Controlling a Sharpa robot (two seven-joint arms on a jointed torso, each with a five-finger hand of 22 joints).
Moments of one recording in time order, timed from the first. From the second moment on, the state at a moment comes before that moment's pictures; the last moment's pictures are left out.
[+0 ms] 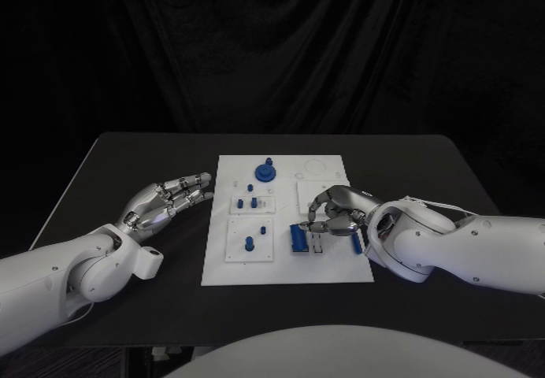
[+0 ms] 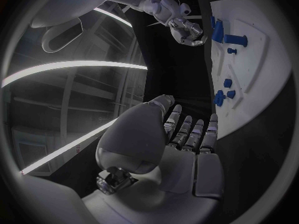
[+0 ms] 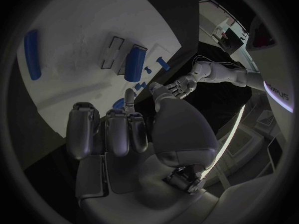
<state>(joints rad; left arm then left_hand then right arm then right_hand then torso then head) 1.07 -0.93 -0.21 1.43 -0.26 0.05 0.68 1.44 0.12 0.21 0.12 0.46 0.55 0.11 0.06 0.12 0.11 0.16 0.38 0.05 0.14 0.22 0.11 0.03 0.15 0.21 0.29 0.05 0.28 1.13 -1.03 -0.25 1.86 -1.28 -0.52 -0.30 1.13 -0.06 0.07 0.17 0.38 0.77 0.08 0.42 0.80 1.46 0.00 1.57 1.31 1.47 -0.08 1.48 1.31 0.04 1.47 0.03 1.39 1.31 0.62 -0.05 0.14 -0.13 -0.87</state>
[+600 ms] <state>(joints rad) 1.07 -0.93 -0.21 1.43 -0.26 0.05 0.68 1.44 0.12 0.21 0.12 0.46 0.55 0.11 0.06 0.12 0.11 0.16 0.38 0.05 0.15 0.22 0.11 0.03 0.15 0.21 0.29 0.05 0.29 1.09 -1.00 -0.25 1.85 -1.64 -0.48 -0.32 1.36 -0.17 0.09 0.24 0.19 0.44 0.12 0.34 0.58 1.47 0.01 1.57 1.31 1.47 -0.05 1.44 1.31 0.06 1.47 0.05 1.30 1.31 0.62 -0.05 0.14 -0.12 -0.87</state>
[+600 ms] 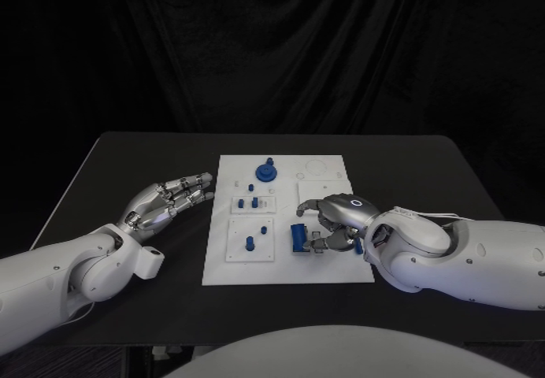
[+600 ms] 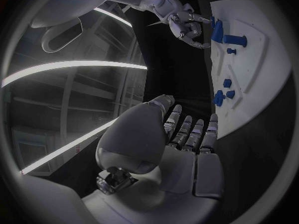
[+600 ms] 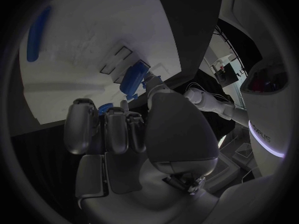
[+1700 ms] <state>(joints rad) 1.07 -0.93 -0.21 1.43 -0.26 0.06 0.68 1.44 0.12 0.22 0.11 0.46 0.55 0.11 0.06 0.12 0.11 0.16 0.38 0.05 0.15 0.22 0.11 0.03 0.15 0.21 0.29 0.05 0.29 1.05 -0.95 -0.25 1.82 -1.75 -0.47 -0.35 1.36 -0.14 0.07 0.28 0.28 0.50 0.12 0.50 0.49 1.47 0.02 1.57 1.31 1.47 -0.05 1.44 1.31 0.05 1.47 0.05 1.30 1.31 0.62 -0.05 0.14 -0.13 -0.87</state>
